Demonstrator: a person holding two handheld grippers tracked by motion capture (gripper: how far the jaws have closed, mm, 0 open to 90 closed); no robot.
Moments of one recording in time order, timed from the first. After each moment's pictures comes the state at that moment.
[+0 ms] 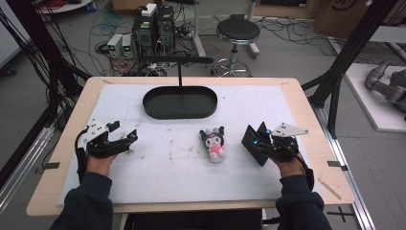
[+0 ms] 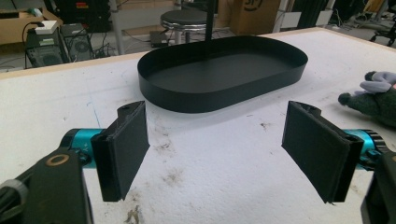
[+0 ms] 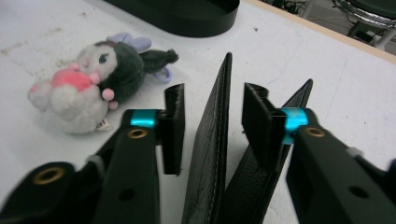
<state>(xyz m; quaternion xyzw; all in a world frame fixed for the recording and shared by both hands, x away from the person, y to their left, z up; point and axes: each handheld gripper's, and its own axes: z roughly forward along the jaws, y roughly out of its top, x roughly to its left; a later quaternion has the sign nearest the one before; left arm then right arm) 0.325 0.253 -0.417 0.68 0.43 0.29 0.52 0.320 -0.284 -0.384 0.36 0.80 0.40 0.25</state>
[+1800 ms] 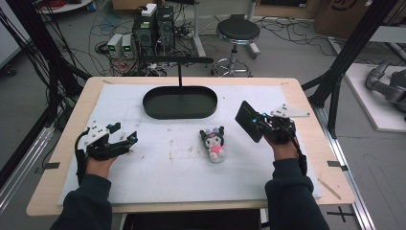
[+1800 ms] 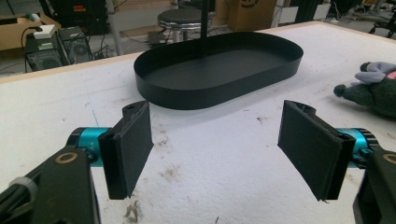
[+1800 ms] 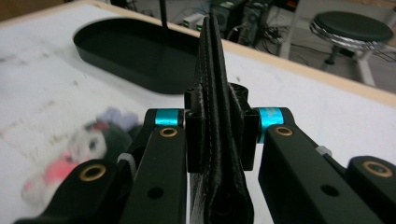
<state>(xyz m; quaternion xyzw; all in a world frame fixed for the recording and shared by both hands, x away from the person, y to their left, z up) 0.319 0.251 -0.418 0.69 0.41 0.30 0.52 0.352 -0.267 -0.347 0.39 0.75 0.46 0.26</state>
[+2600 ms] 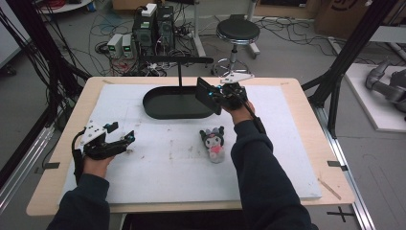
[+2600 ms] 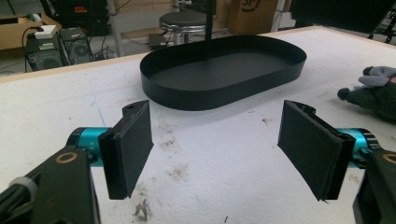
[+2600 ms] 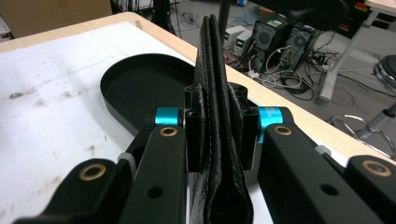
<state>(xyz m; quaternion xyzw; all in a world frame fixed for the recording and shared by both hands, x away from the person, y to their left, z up) 0.321 0.261 -0.419 0.68 0.42 0.29 0.53 0.452 -0.150 -0.328 0.31 0.80 0.46 0.23</state>
